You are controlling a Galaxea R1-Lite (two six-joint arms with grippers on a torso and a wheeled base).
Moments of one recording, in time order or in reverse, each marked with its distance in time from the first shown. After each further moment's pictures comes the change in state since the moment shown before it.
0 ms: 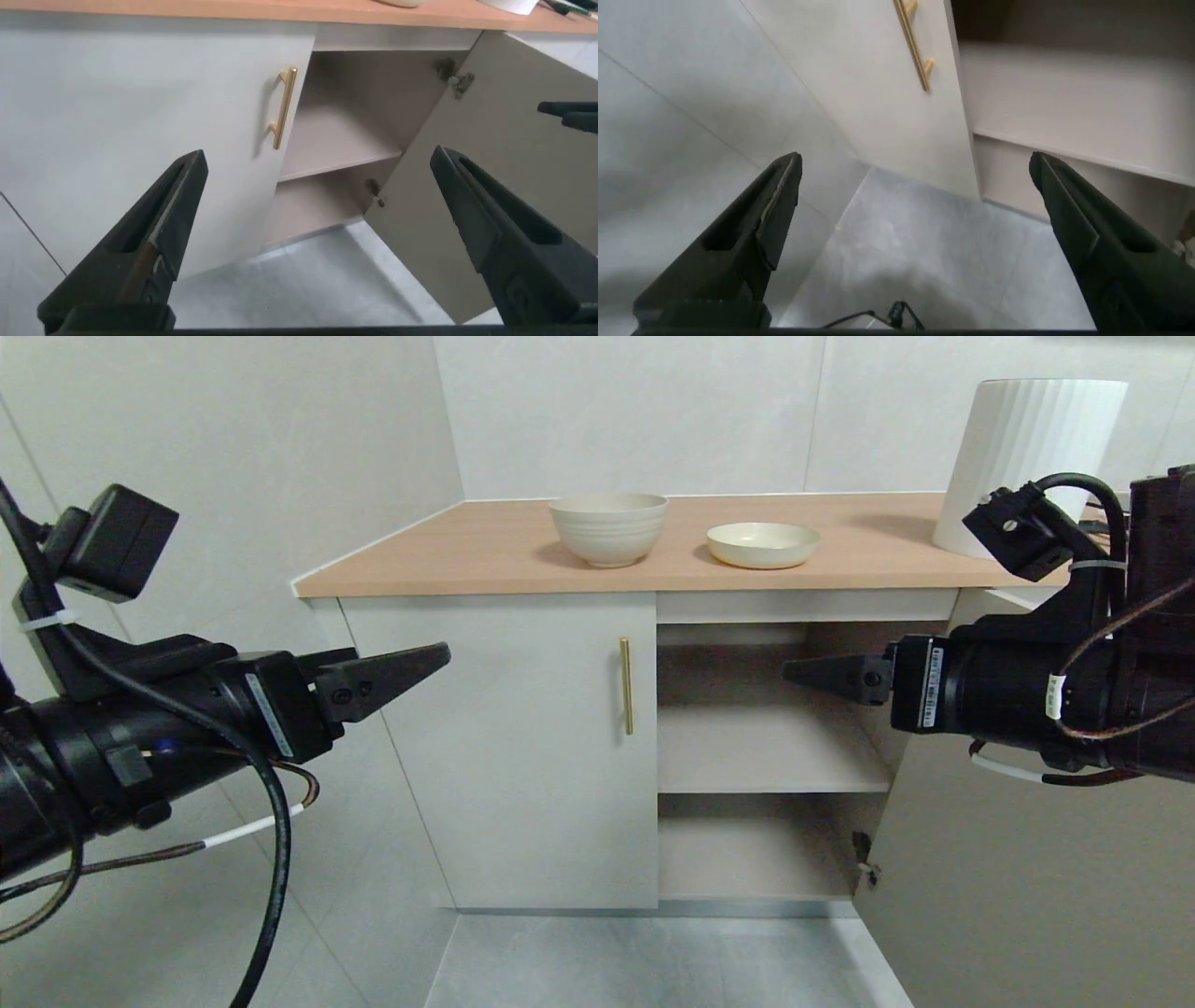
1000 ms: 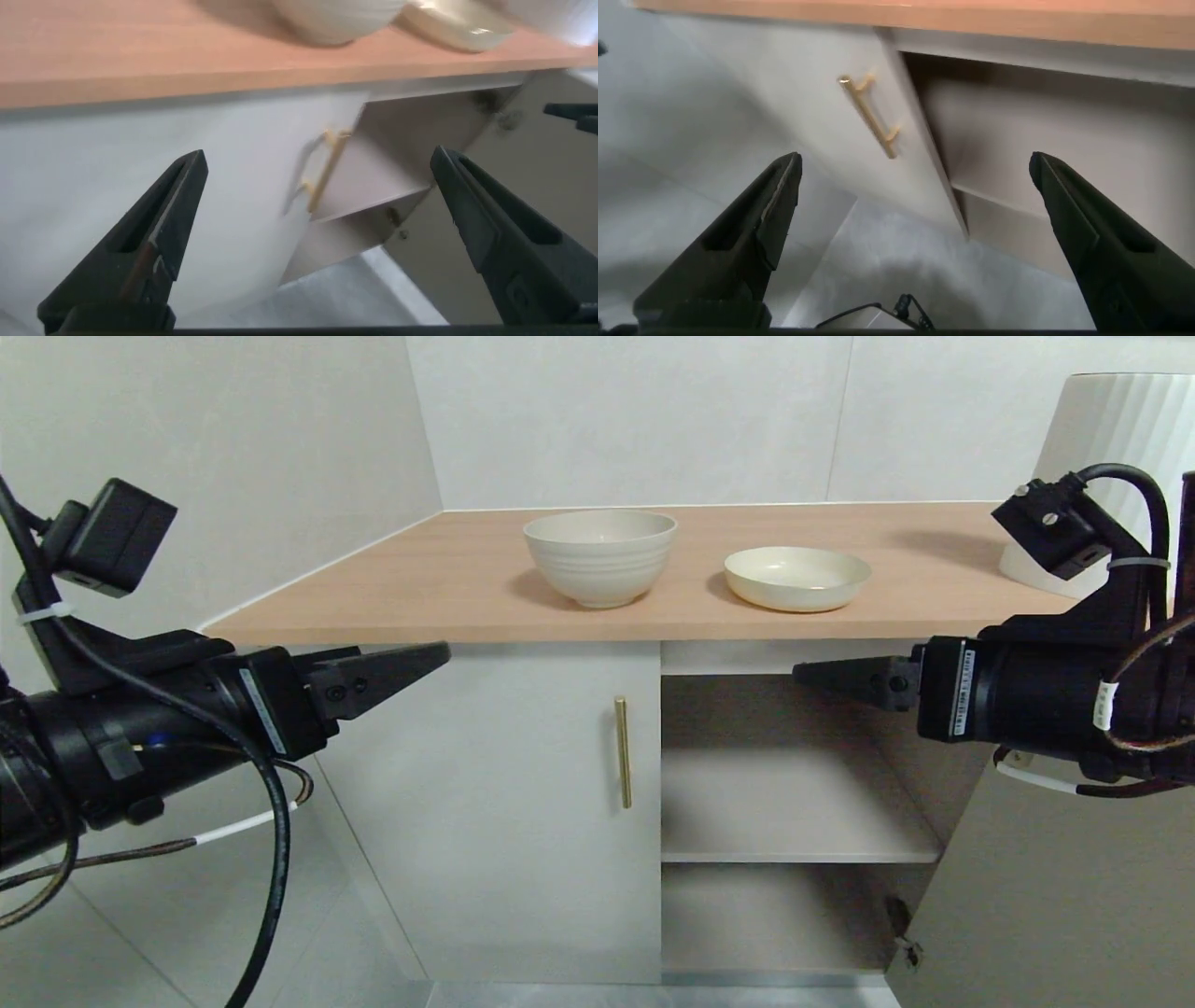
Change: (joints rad) left arm 0.018 0.004 -0.018 0.027 -0.043 -0.012; right arm 0.007 -0.046 0.019 0.013 0.013 0.008
